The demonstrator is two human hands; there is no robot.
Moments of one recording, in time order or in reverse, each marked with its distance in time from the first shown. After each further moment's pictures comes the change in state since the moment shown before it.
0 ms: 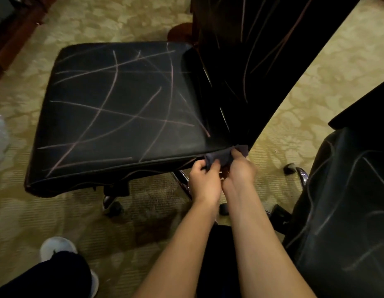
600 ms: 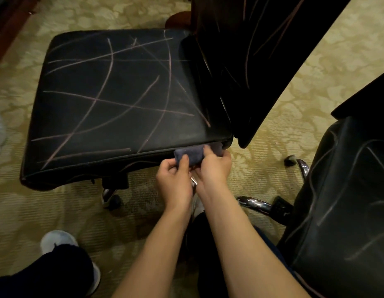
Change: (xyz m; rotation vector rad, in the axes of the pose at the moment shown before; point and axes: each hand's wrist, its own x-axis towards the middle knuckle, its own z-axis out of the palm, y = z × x) left_hand 0.000 0.007 -0.053 -0.079 0.225 0.121; right_hand -0.024 0.053 0.015 -0.123 -0.142 -0.088
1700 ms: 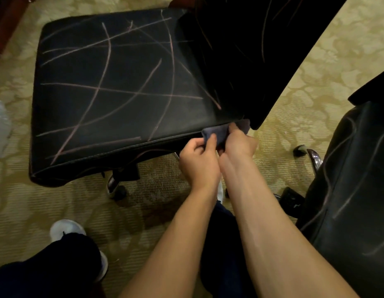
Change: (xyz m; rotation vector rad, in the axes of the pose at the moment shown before) left_hand -0.009 -0.004 0.040 0.109 -0.024 0.132; right_hand 0.024 -0.037 -0.003 0.115 0.118 0.072
